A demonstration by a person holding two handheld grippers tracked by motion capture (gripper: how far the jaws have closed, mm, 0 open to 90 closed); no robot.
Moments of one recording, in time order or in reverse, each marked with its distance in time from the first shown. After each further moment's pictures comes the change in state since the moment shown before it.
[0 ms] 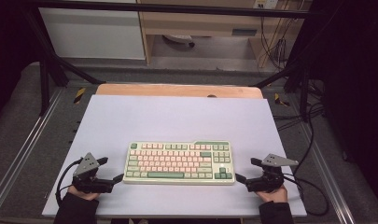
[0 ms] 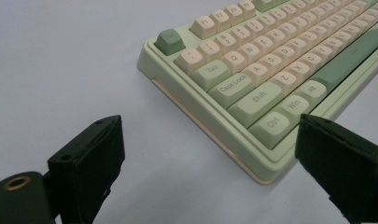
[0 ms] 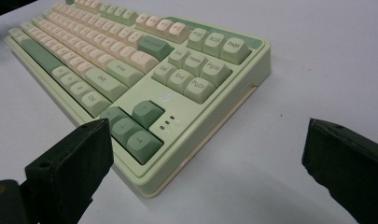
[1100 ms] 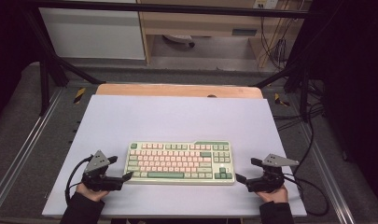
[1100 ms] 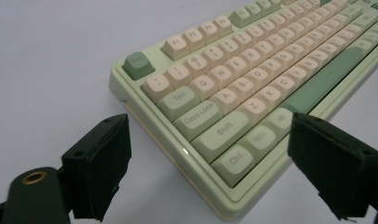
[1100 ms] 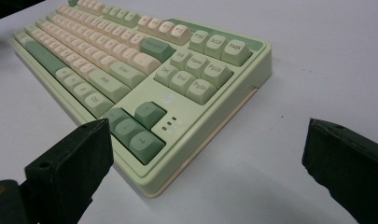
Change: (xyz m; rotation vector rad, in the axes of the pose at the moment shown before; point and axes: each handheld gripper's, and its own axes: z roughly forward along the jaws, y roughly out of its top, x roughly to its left) left arm -0.022 0.023 0.012 0.020 -0.017 -0.004; right arm 0.000 0.000 -0.001 0.002 0.007 -0.001
